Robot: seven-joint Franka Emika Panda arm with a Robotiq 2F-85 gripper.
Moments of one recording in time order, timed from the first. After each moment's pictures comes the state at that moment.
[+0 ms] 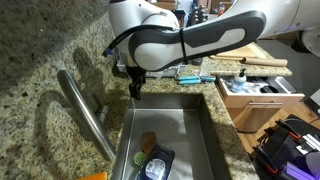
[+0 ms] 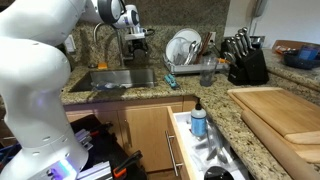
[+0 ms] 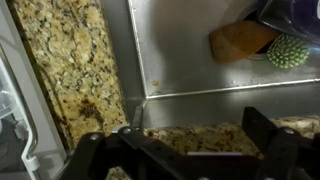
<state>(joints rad) 0.52 0.88 0.21 -1.00 -0.30 1.89 -0.07</state>
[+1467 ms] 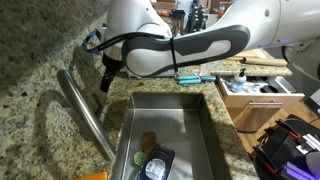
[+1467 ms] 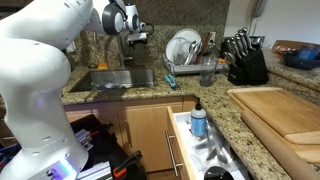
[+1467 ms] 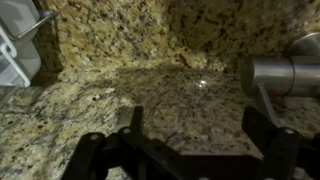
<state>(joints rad) 0.53 1.01 0.25 -0.84 -0.26 2.32 -0.22</state>
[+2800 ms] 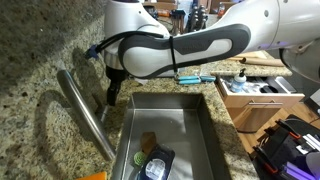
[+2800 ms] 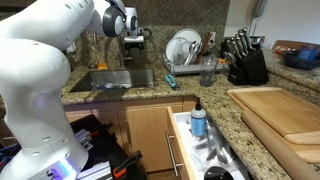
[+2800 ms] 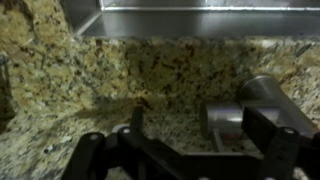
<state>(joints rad) 0.52 1.03 0.31 -0.83 -0.22 2.12 -0.24</state>
